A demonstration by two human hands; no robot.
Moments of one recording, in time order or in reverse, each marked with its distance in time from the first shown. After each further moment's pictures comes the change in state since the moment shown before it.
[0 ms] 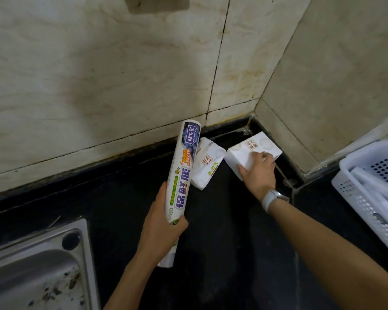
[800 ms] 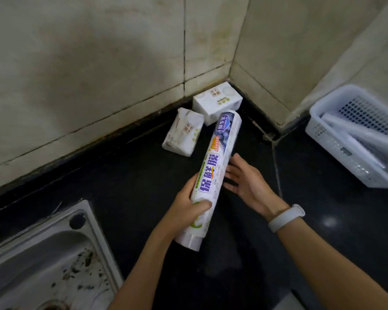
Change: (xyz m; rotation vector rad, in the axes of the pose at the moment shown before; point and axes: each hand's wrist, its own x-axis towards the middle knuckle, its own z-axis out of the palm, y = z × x) left_hand -0.041 0.016 0.025 -0.196 -0.470 -0.032; right_hand -0.149 -0.002 -0.034 1.299 -0.497 0.359
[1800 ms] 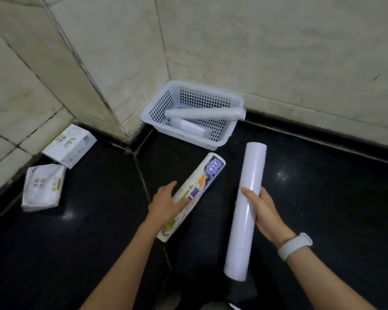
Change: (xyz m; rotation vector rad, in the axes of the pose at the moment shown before) left_hand 0.034 0.027 0.300 0.932 -0.187 0.020; right_hand -0.214 0.073 -0.323 0.309 0.616 -0.160
